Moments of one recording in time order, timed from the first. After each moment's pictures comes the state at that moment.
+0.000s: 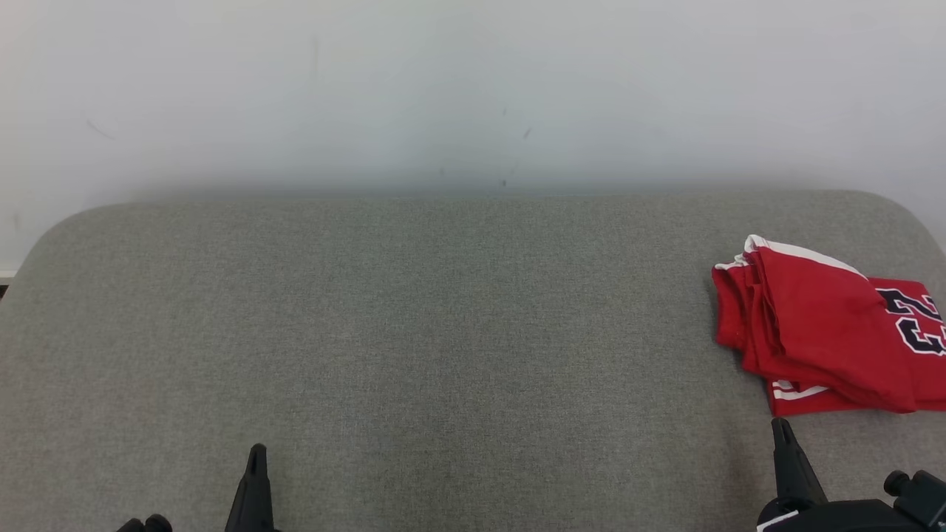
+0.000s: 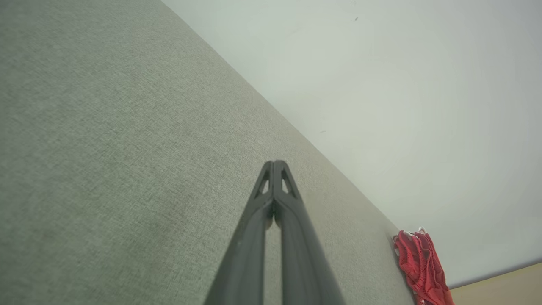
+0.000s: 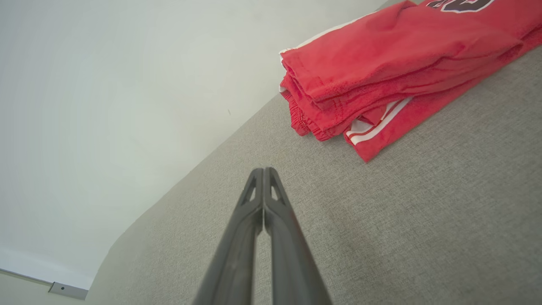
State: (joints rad) left arm 0.02 0.05 -0.06 0.19 -0.87 -0.09 -0.14; right arm 0.02 -0.05 -0.11 0.20 0.74 0.13 -0.02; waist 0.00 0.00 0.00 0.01
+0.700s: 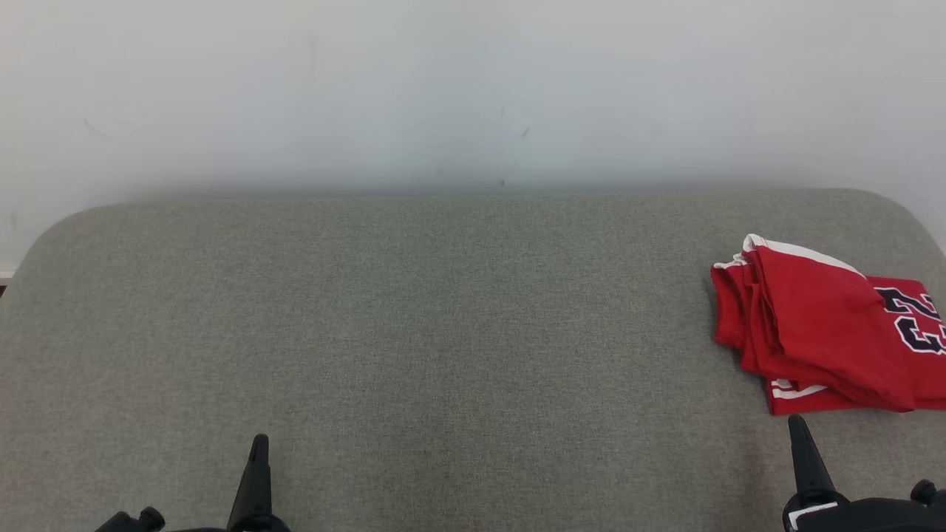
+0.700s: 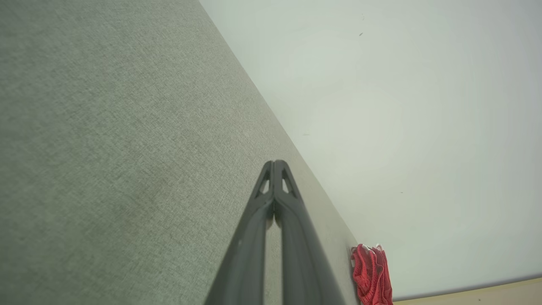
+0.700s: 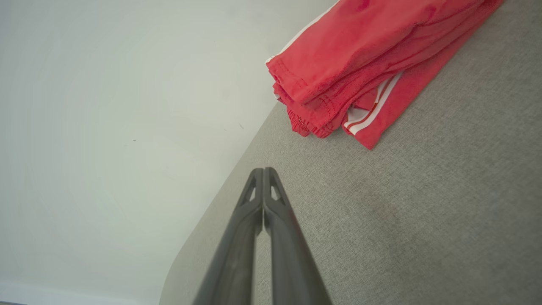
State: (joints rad) left arm -0.01 0.05 -0.05 0.21 -1.10 -0.11 -0.08; right arm 0.02 -0.05 -0.15 0.18 1.01 0.13 0.04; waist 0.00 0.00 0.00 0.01
